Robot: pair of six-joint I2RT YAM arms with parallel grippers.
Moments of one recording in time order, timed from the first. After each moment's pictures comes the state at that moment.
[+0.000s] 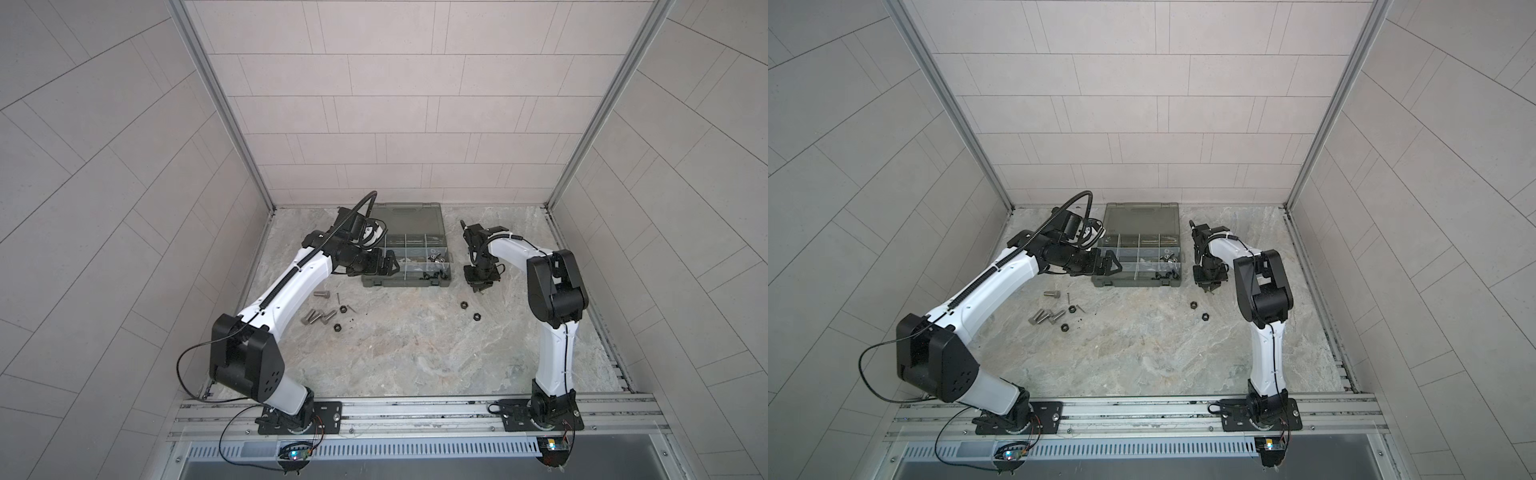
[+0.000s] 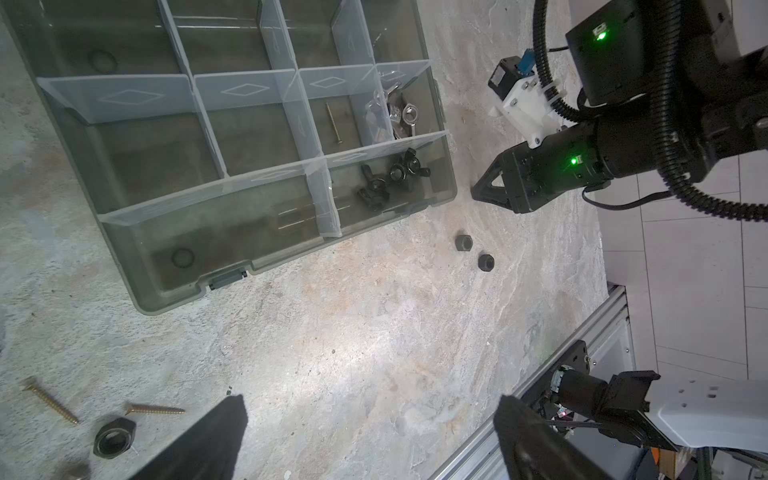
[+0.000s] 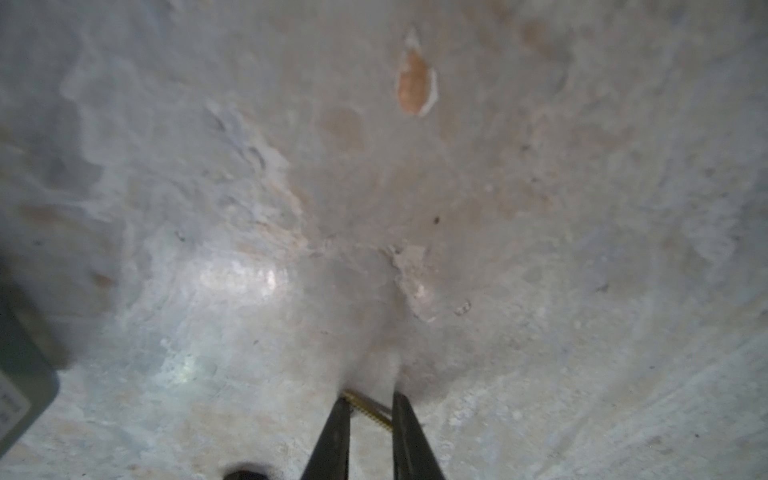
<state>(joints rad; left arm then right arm) -0.37 1.53 1.37 -0.88 0.45 -0.27 0.21 2.07 1.51 -1.05 0.02 0.22</state>
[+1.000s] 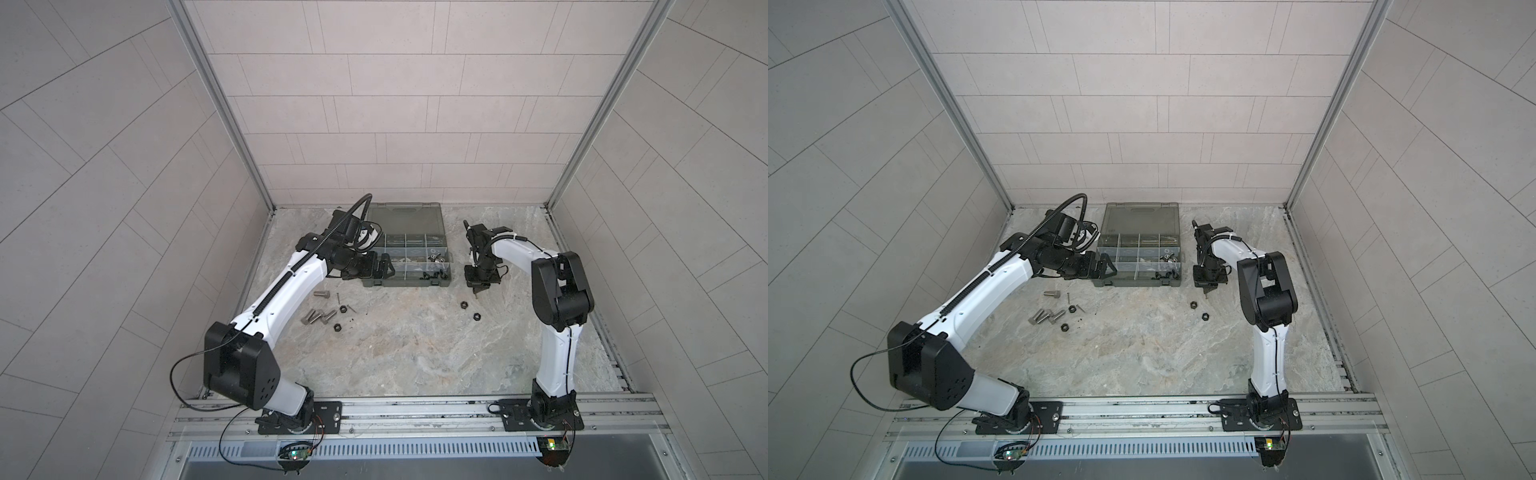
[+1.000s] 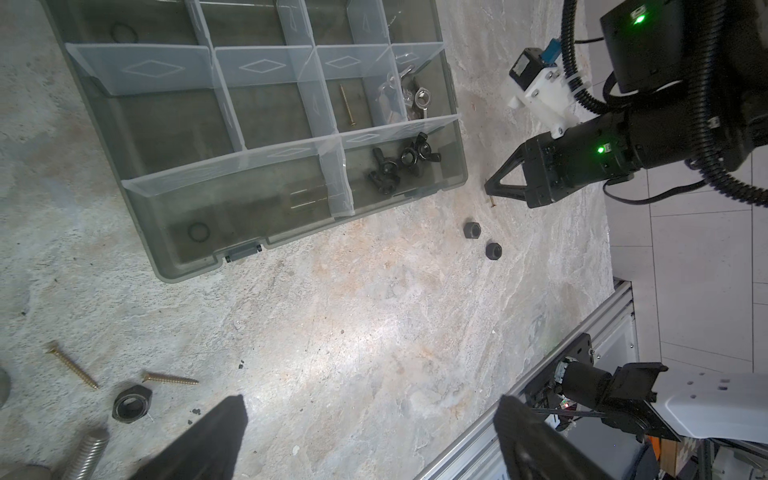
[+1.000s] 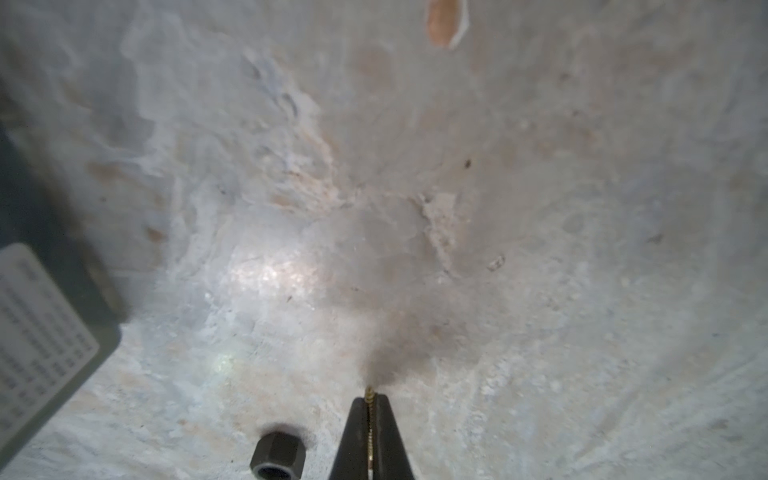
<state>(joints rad) -0.35 1.49 1.34 -0.91 0.44 -0.25 0.21 2.03 1.51 -1.07 -0.07 0.25</state>
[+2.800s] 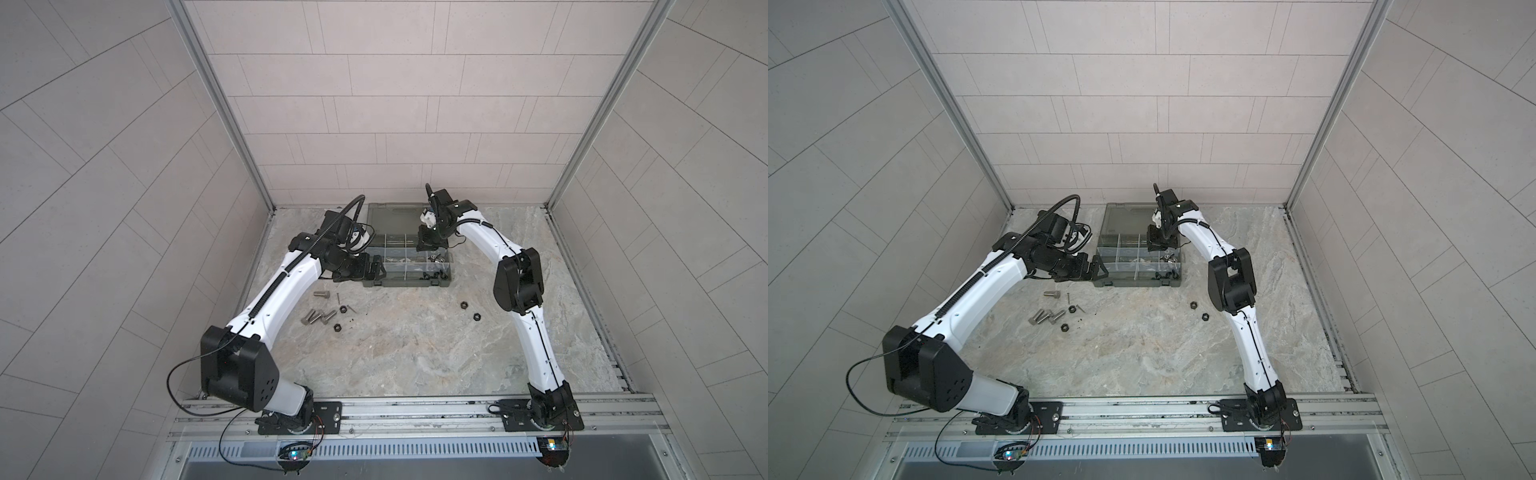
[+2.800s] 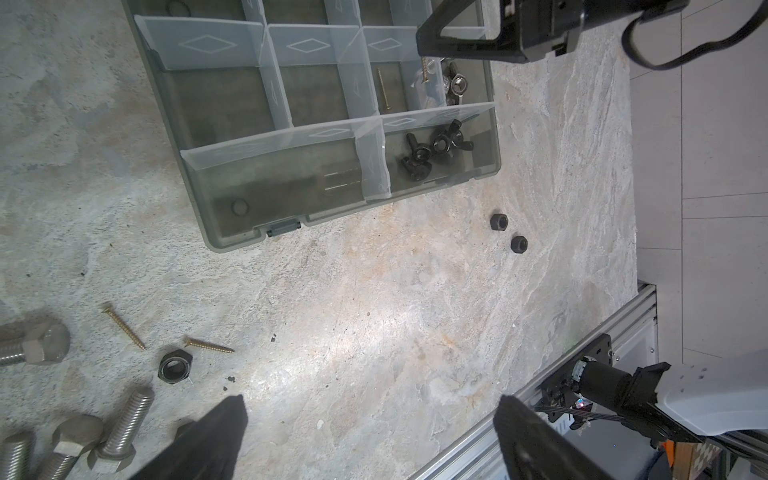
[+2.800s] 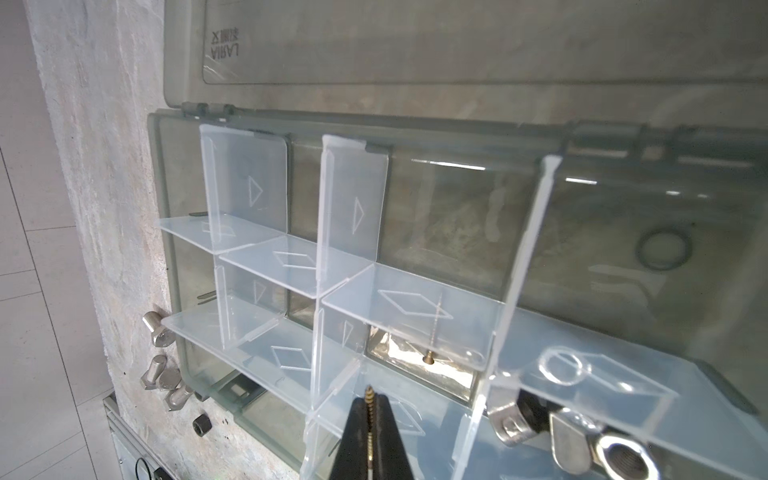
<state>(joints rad) -0.30 1.47 1.34 -0.99 0.42 -0.21 0.37 2.40 2.26 -1.03 -0.41 0.42</state>
